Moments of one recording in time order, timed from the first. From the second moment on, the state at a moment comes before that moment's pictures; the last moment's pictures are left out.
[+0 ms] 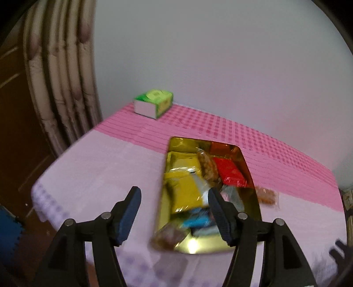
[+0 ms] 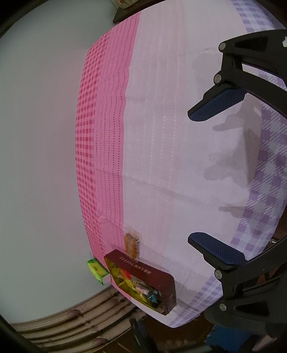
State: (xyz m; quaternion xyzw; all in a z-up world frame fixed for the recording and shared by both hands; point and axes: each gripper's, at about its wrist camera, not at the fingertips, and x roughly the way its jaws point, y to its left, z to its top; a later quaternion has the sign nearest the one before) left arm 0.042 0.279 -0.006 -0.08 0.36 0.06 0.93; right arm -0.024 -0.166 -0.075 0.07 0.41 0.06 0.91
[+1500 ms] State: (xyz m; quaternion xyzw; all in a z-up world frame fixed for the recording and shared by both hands) left arm -0.059 0.315 -0.016 -0.16 0.34 -0.01 0.93; right arm 0.177 0.045 -0.112 -0.24 0.44 0.29 0.82
